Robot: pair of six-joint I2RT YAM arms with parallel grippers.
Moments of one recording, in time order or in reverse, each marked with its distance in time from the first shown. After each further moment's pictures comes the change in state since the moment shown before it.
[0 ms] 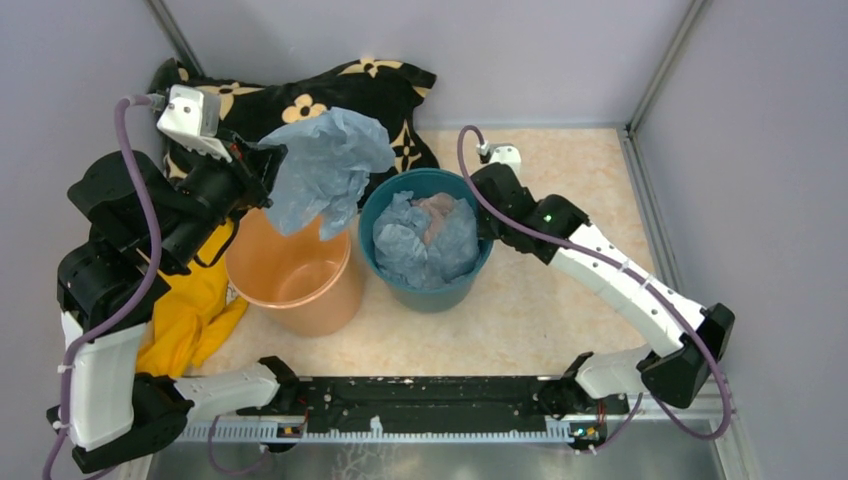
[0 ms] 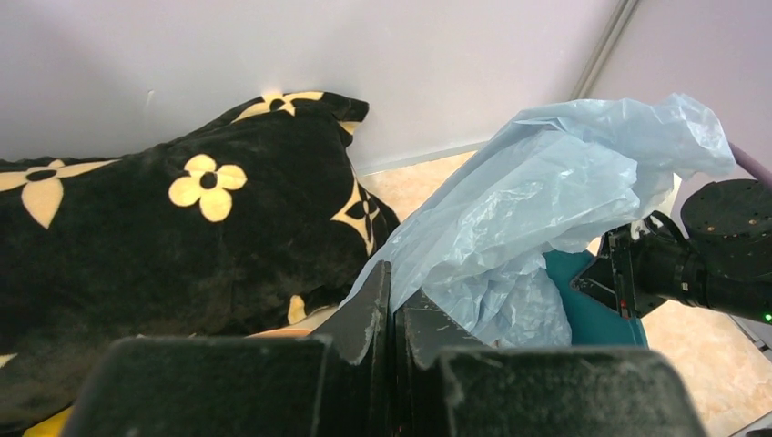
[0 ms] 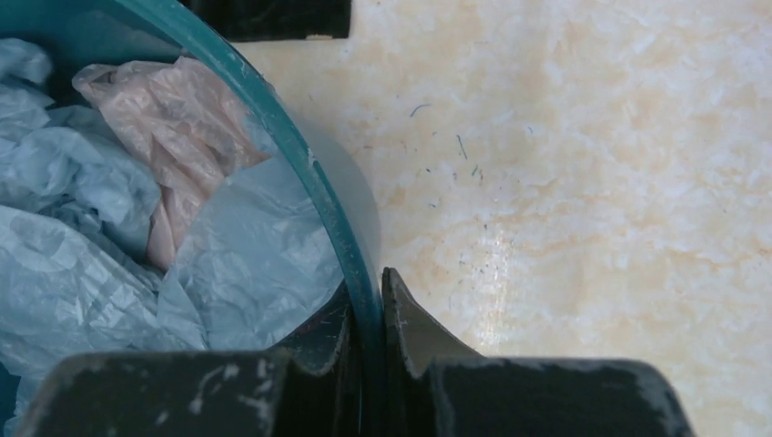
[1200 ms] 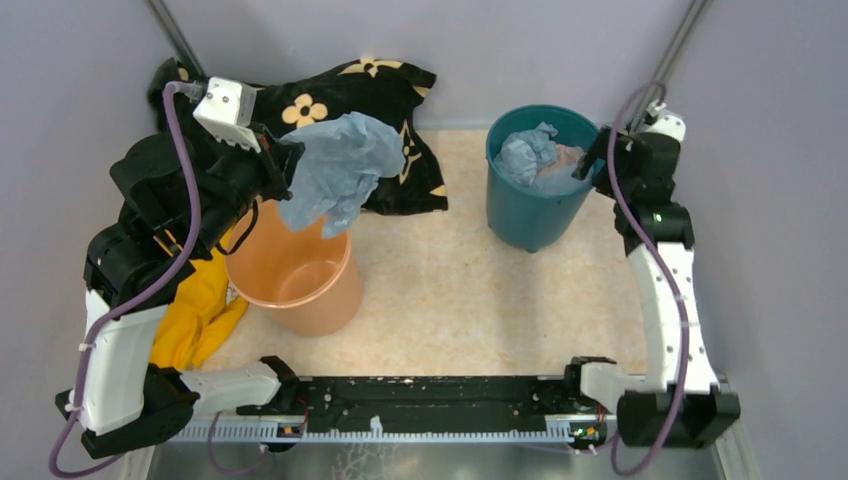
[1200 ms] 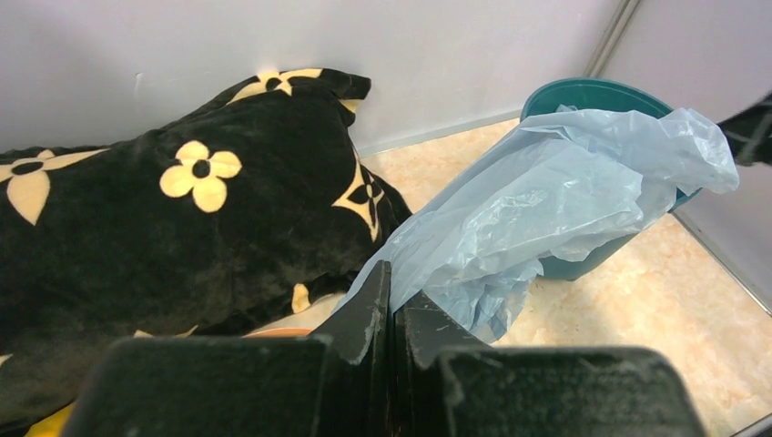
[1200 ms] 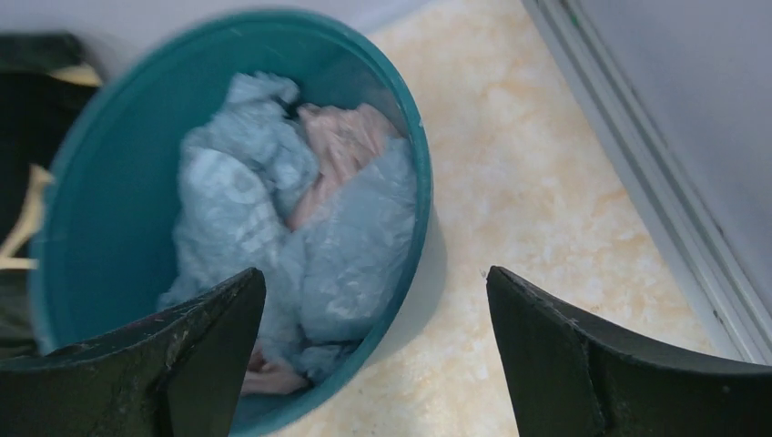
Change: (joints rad) left arm 0.000 0.050 -0.014 -0.001 -0.006 0.017; right arm -0.826 -0.121 -0.086 0.272 -0.320 -0.136
